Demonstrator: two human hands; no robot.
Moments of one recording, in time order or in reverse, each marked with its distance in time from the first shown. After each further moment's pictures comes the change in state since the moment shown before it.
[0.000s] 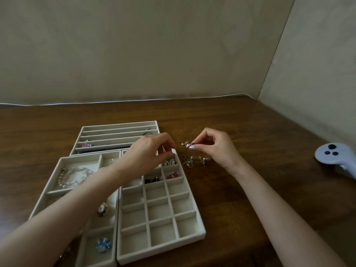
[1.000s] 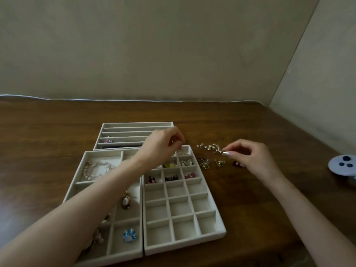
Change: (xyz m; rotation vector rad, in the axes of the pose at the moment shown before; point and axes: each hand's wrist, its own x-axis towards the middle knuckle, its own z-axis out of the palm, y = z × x) left_hand 0.002 -0.015 -0.005 -0.147 0.119 -0.149; right_hand -0.028 -0.003 -0.024 -0.204 0.055 0.063
